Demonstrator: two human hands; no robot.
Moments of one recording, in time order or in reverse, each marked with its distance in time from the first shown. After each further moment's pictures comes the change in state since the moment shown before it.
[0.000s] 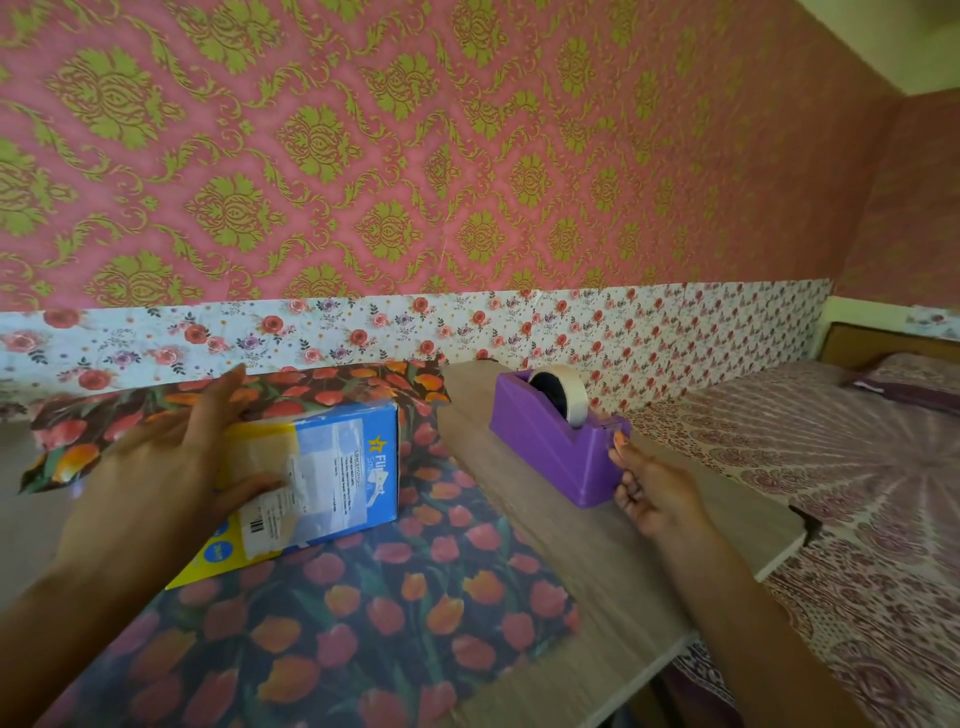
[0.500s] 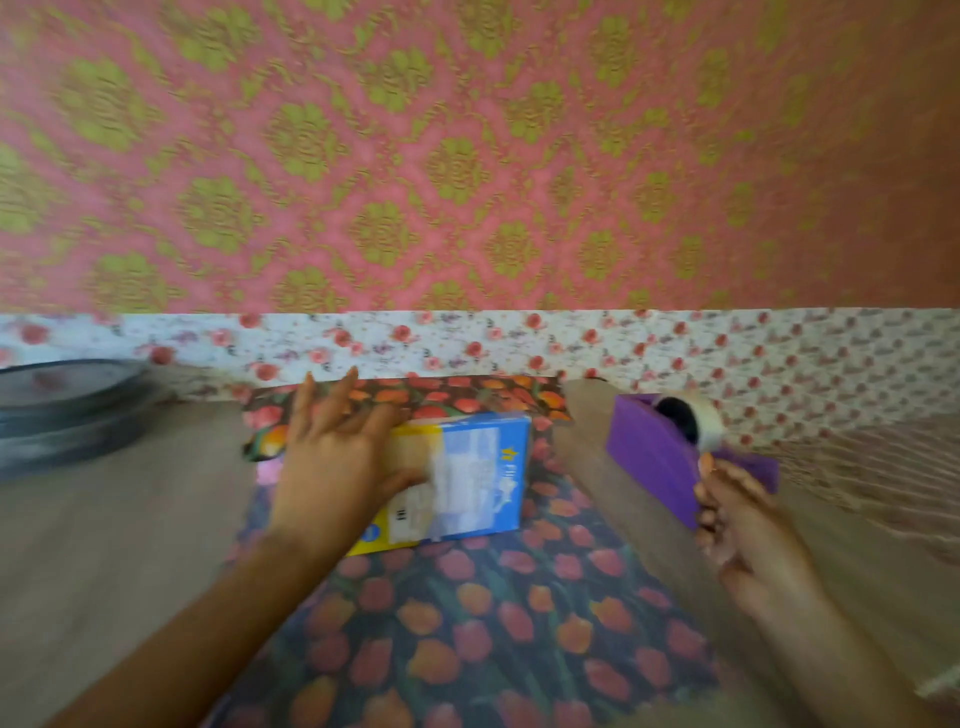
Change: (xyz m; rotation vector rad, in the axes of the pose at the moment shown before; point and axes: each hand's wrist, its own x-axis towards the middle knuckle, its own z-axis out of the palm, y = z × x) left_hand -0.003 0.016 -0.006 0.281 0.117 0.010; right_hand -0.051 0.018 0.045 0.080 -0.252 -0.193
